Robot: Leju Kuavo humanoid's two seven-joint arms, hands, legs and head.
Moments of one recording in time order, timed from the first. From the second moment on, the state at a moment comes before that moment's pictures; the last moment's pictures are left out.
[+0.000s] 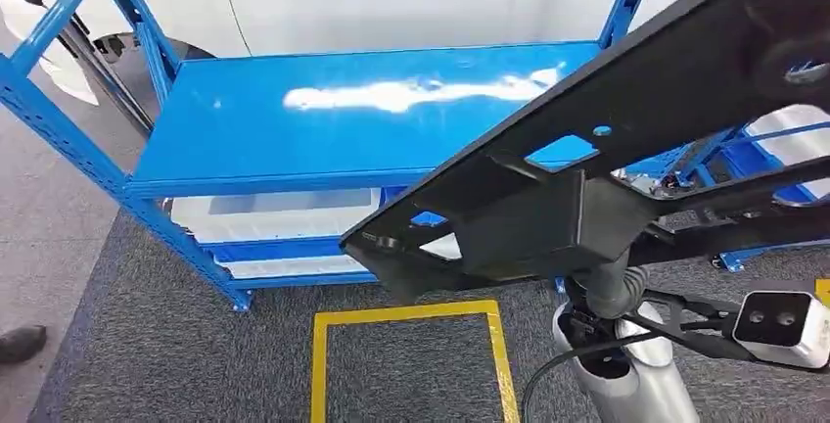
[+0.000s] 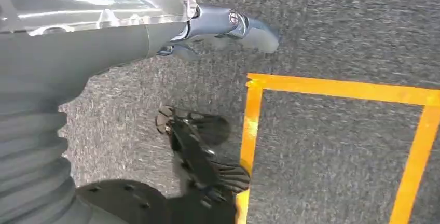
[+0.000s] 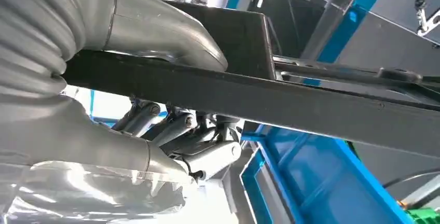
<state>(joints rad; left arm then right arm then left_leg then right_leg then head) -0.03 0.08 -0.10 -0.19 0.48 0.01 -0.44 -0.29 -0.09 0.32 -1.92 -0.31 0.40 -0.70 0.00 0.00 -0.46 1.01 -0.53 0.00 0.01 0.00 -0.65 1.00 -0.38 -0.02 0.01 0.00</state>
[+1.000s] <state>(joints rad) -0.02 0.09 -0.10 -0.19 0.49 0.05 -0.43 -0.32 -0.07 0.32 -1.91 -0.30 0.33 -0.70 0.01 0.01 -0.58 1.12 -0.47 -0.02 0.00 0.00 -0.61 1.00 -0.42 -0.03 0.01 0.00</state>
